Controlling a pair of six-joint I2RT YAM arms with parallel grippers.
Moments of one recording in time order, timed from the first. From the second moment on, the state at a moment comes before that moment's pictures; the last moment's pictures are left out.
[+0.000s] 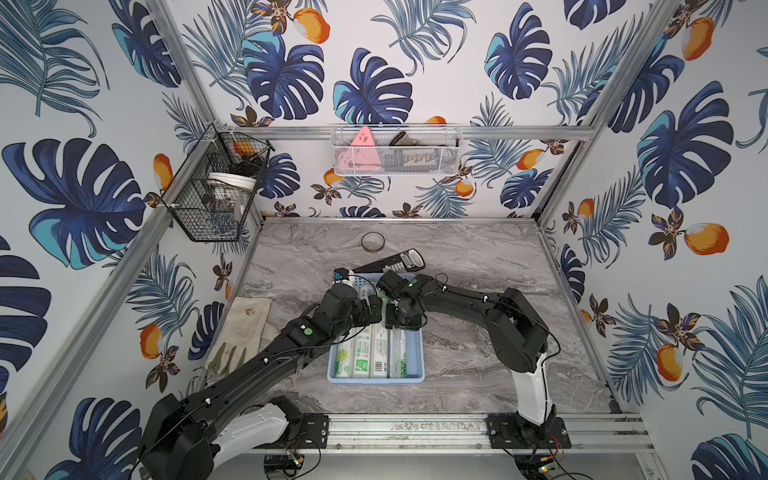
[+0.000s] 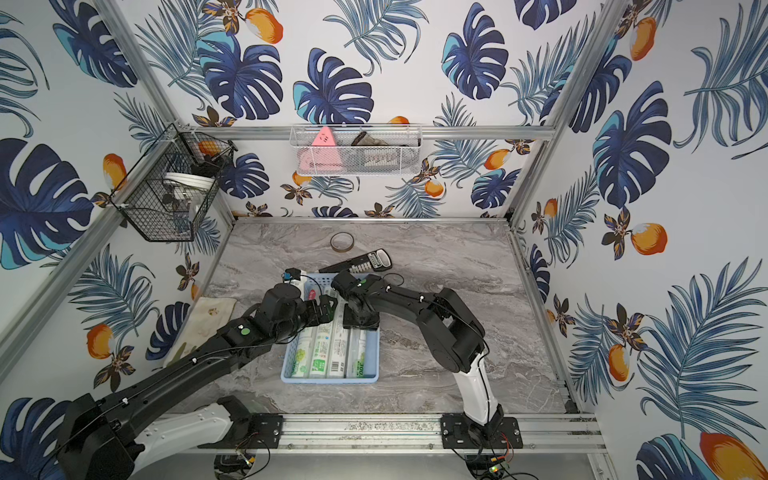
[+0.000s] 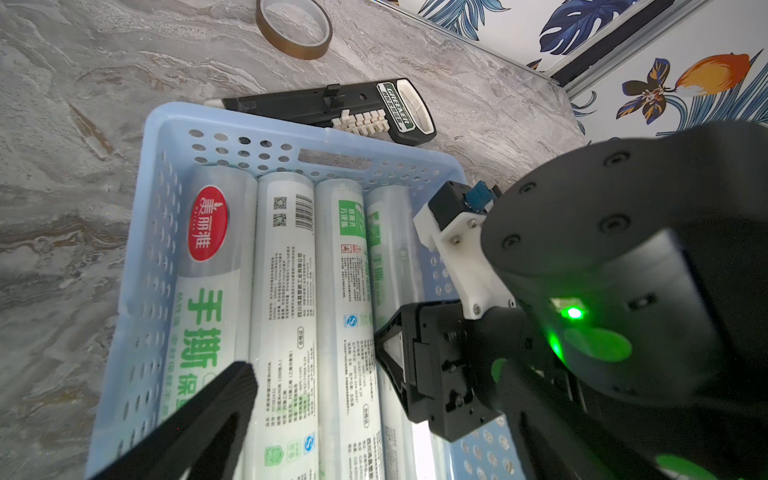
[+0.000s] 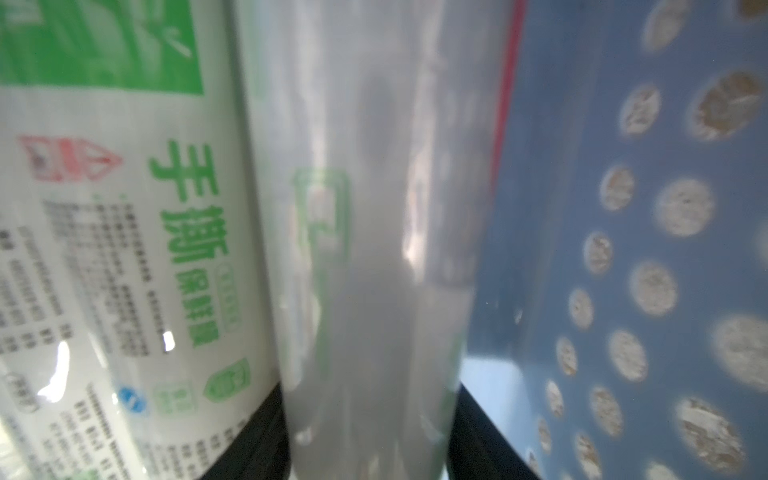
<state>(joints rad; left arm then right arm) -0.59 1.06 0.73 -0.31 -0.13 -0.69 0.86 2.06 1.52 -0.83 0.01 0.85</state>
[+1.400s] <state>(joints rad) -0.59 0.93 0.76 -0.39 -0.47 -0.57 0.81 1.26 1.04 -0.52 0.62 0.60</state>
